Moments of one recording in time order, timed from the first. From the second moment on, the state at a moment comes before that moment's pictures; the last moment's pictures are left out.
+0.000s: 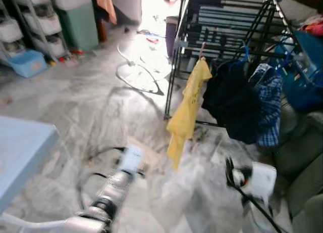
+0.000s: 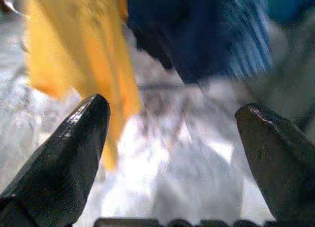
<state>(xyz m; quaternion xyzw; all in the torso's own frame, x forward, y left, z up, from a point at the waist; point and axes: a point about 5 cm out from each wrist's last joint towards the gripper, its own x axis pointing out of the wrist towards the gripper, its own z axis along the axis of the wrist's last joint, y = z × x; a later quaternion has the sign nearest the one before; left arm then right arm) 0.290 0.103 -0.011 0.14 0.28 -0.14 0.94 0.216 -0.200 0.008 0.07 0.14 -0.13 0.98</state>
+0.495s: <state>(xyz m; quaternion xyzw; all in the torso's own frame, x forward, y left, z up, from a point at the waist) 0.261 0.135 -0.041 0.24 0.38 -0.09 0.89 0.193 -0.151 -0.071 0.15 0.35 -0.04 0.92</state>
